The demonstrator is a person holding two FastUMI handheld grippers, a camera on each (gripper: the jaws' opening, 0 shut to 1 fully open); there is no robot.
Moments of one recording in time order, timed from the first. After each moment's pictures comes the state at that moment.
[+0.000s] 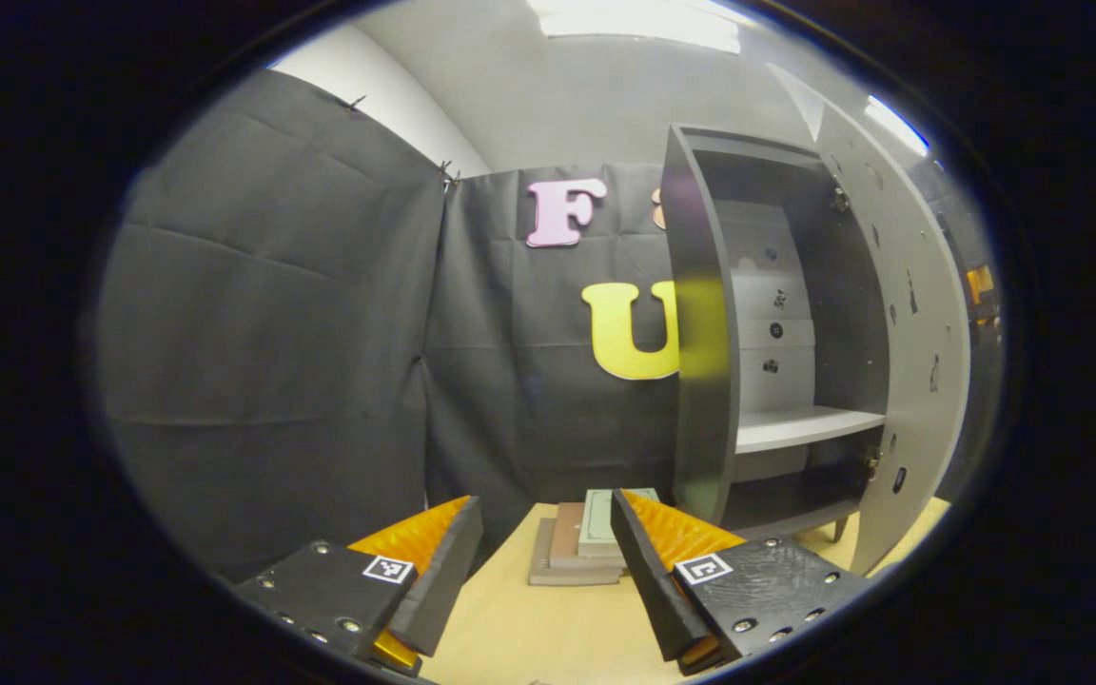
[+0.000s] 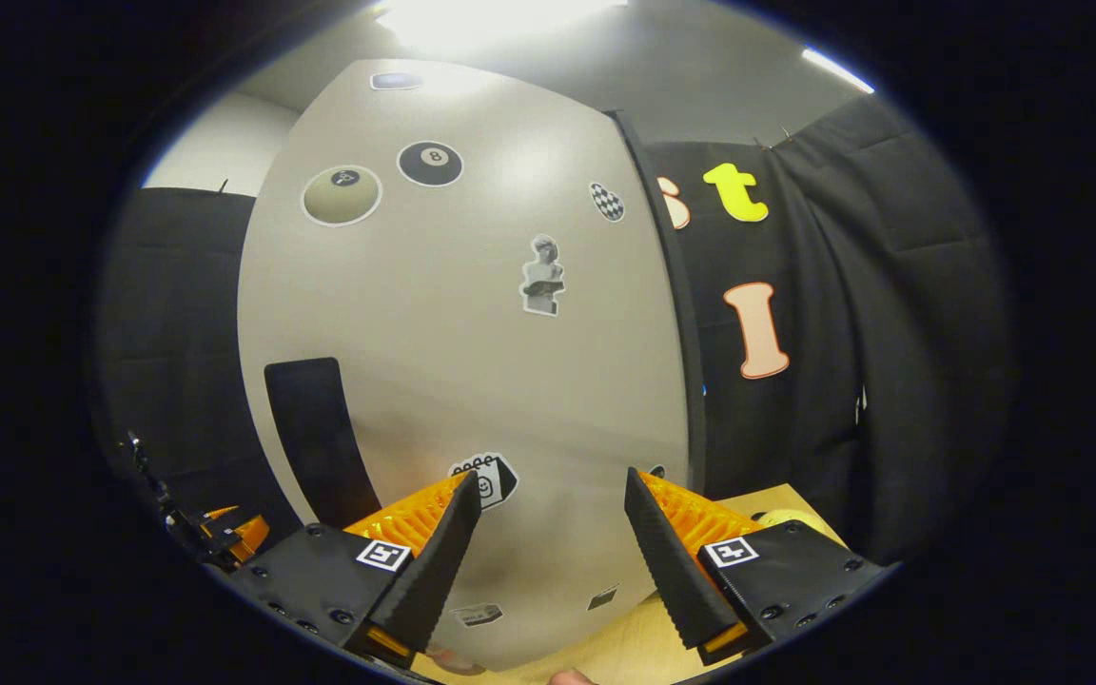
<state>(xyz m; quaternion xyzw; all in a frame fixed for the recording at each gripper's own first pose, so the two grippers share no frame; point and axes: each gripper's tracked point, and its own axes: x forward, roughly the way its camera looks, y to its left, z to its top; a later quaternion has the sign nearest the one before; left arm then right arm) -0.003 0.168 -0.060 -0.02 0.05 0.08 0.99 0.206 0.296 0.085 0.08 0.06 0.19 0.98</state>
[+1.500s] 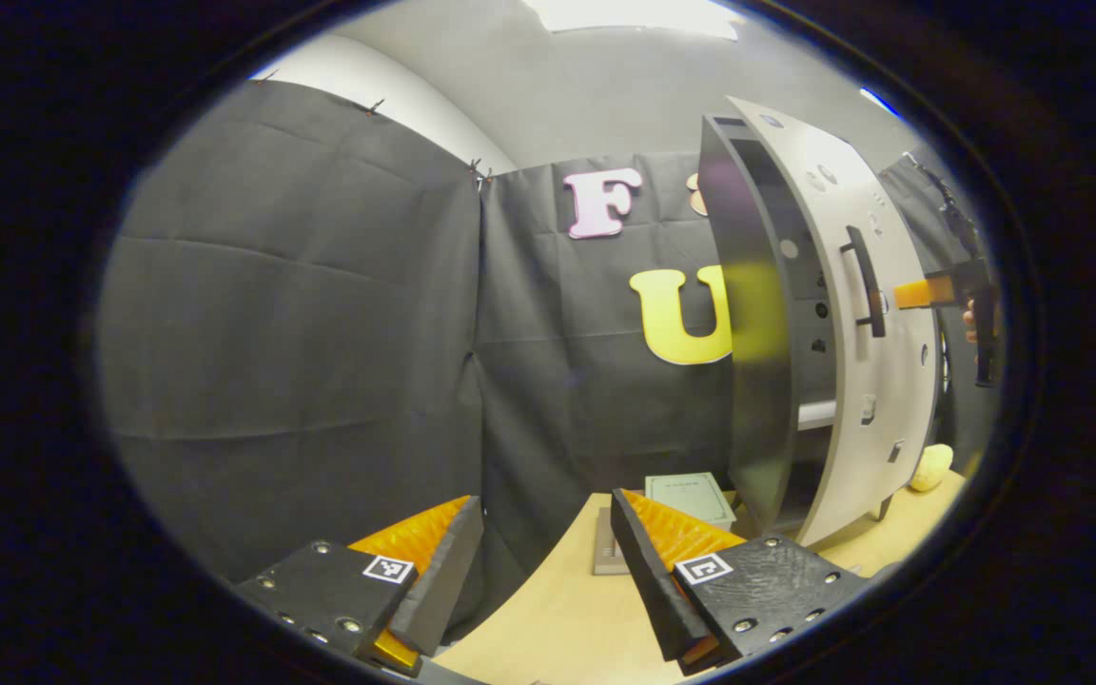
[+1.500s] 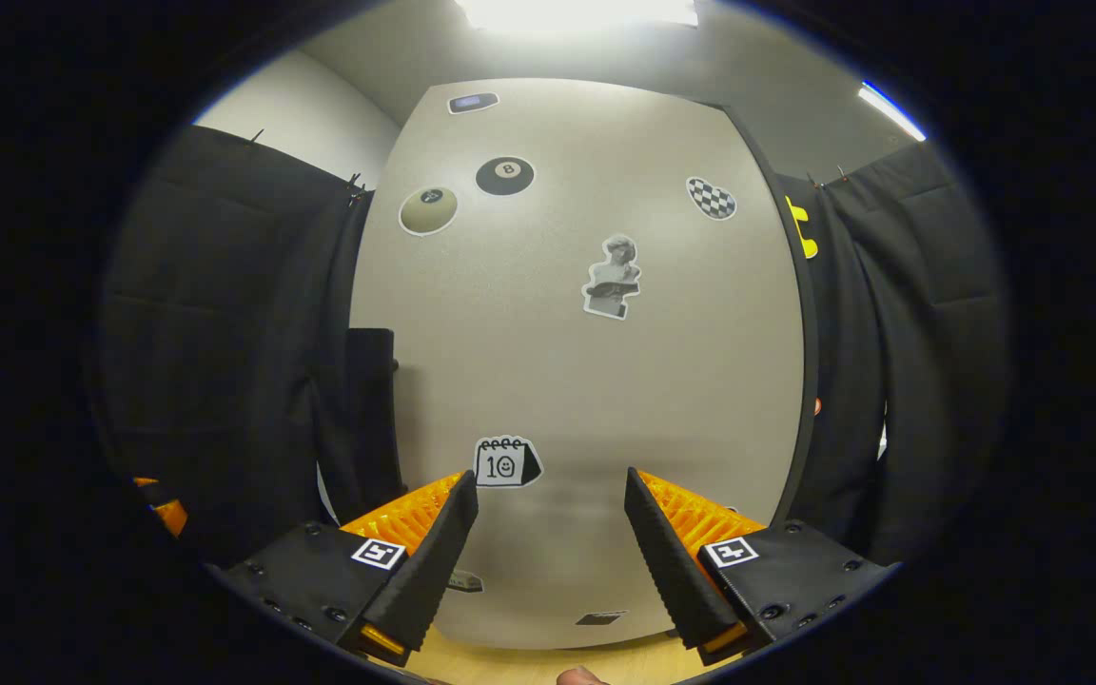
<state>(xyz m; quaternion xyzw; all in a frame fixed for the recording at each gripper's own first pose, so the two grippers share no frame) -0.017 0.205 -0.055 0.01 0.06 0.13 0.99 0.215 0.345 0.082 0.00 0.02 0.19 0.98</state>
